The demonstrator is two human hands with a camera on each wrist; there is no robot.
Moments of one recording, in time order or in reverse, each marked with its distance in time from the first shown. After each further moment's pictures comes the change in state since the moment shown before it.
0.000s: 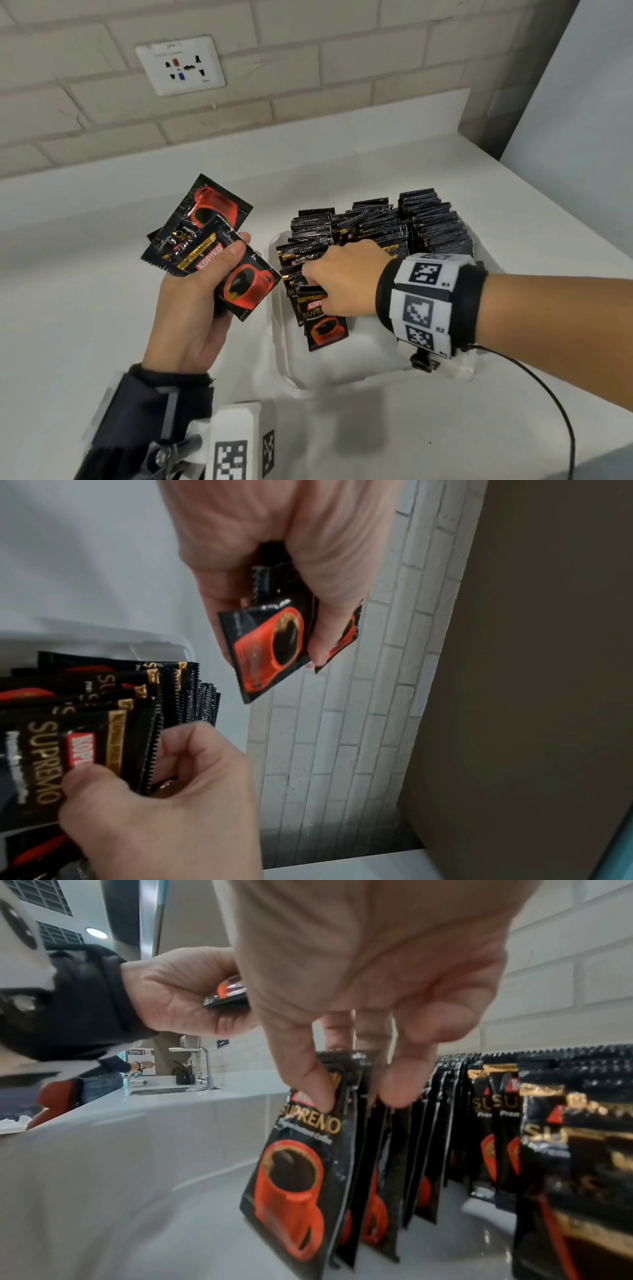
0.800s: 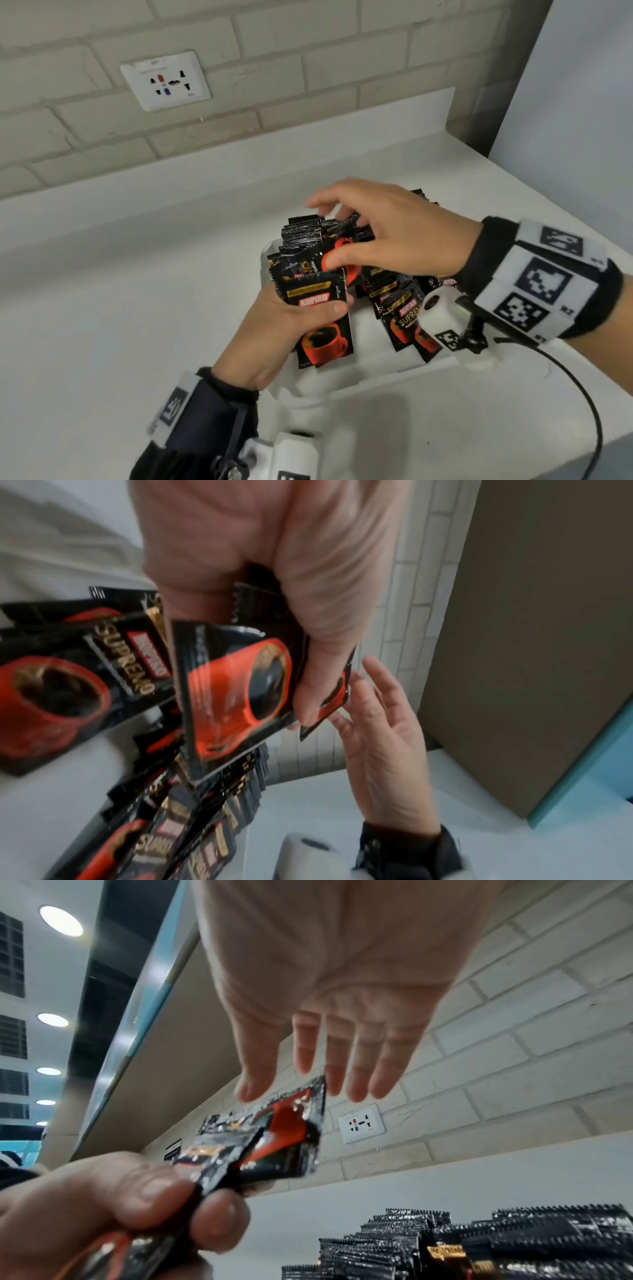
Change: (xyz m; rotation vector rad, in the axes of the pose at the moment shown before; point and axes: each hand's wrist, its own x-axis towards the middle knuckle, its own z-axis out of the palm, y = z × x) left_hand -0.022 -0.026 0.041 0.286 -0.480 -0.205; right_hand -0.050 0.042 -0.038 0.567 0.383 -0.024
